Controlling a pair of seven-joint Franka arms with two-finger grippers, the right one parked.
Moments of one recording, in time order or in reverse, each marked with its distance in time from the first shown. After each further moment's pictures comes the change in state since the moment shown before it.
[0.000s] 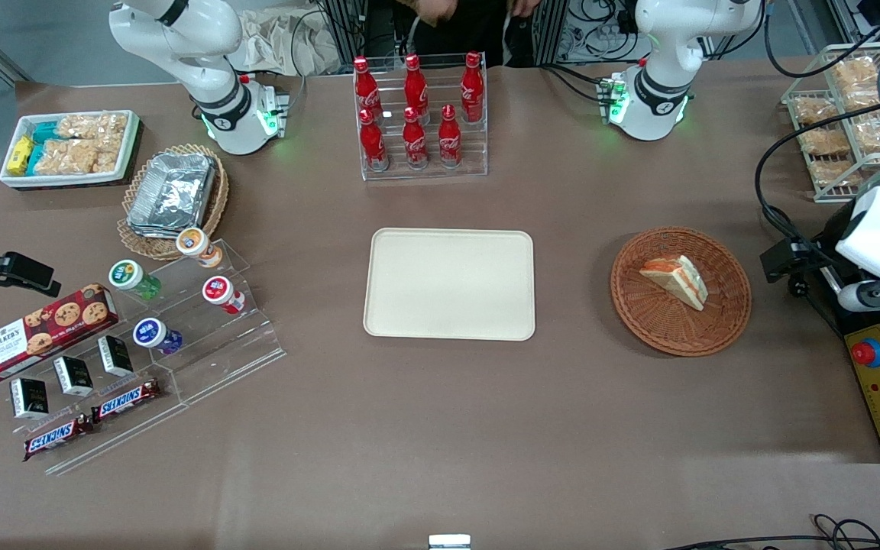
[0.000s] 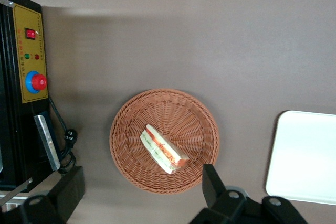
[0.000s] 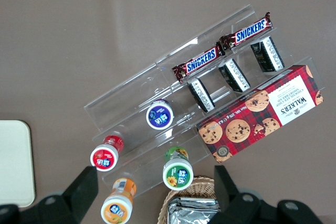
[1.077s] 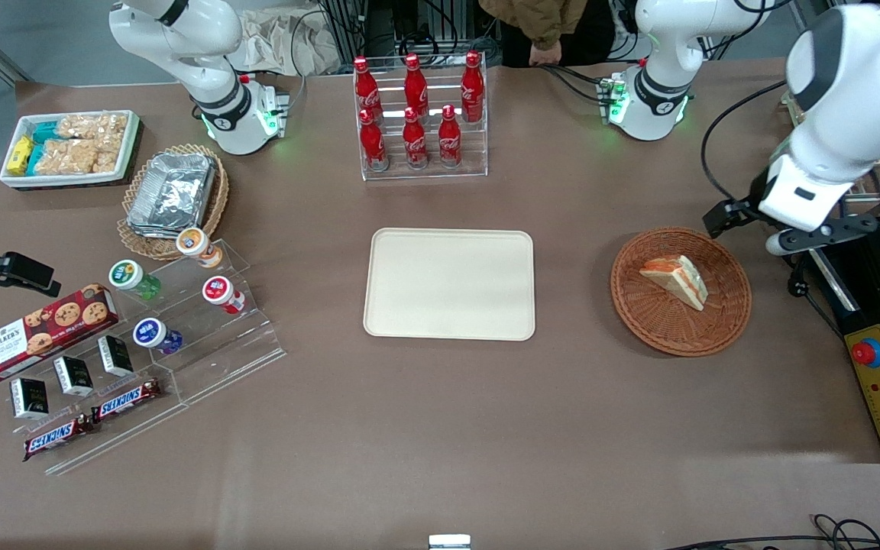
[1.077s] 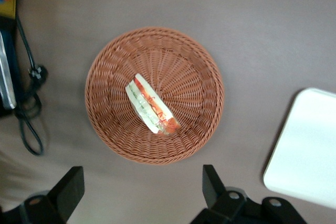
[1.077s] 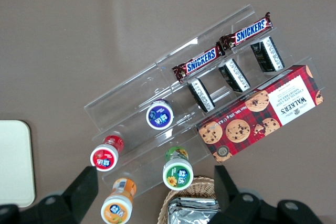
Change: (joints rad) arm -0.004 -0.347 -0.006 -0.702 -0.064 0.304 -0.272
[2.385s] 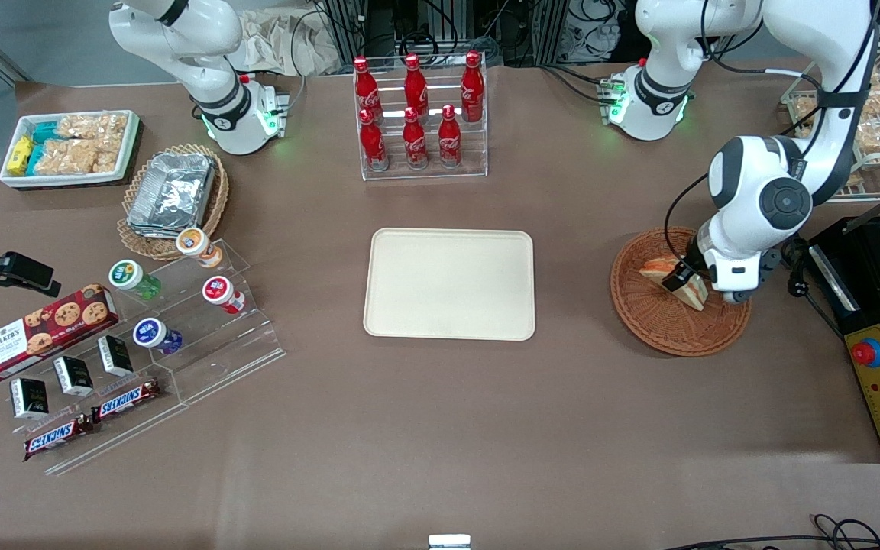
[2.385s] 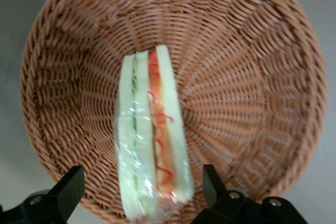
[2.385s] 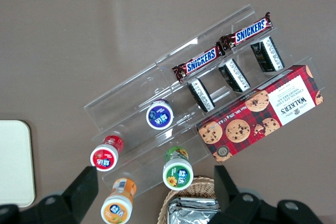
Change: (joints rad) arm 0.021 0.276 0.019 -0.280 0.035 0.478 -0.501
